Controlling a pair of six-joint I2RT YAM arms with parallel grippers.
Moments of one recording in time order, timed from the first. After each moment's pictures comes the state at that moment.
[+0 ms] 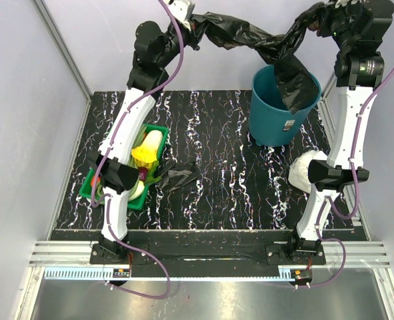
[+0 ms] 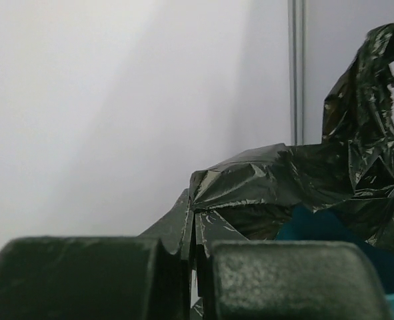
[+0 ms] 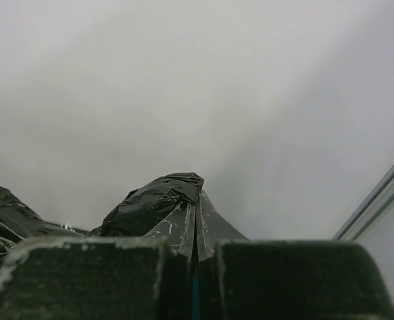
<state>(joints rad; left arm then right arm) -0.45 2.11 2.53 -0.03 0.38 0.04 -0.07 2.03 2.80 -0.64 -0.25 -0.09</state>
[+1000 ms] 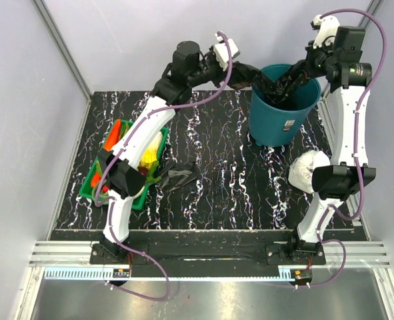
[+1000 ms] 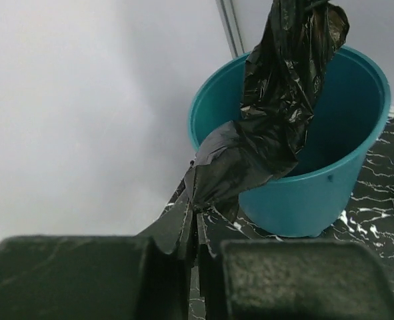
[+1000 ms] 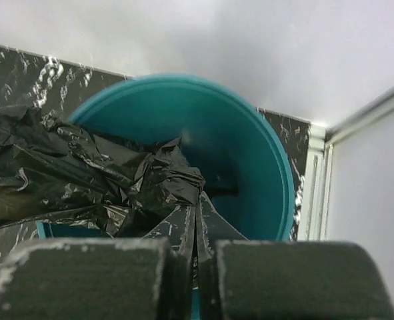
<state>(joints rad) -0.57 2.10 2.38 -0.29 0.42 0.33 -0.08 1.90 2.37 -0.84 -0.25 -0.19</state>
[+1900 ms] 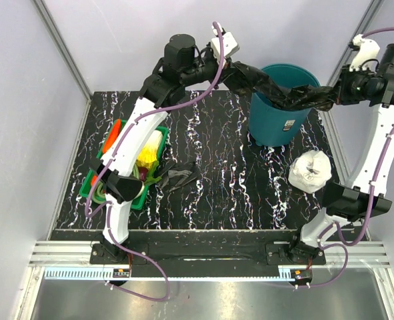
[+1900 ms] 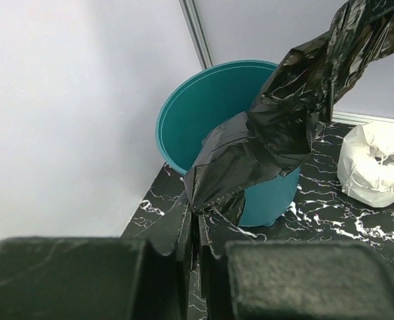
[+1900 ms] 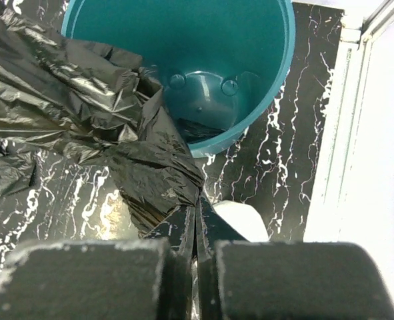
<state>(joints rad) -0.64 2.03 2.51 -0.55 0.43 0.31 -0.31 1.70 2.32 -1.30 -0.47 -0.28</state>
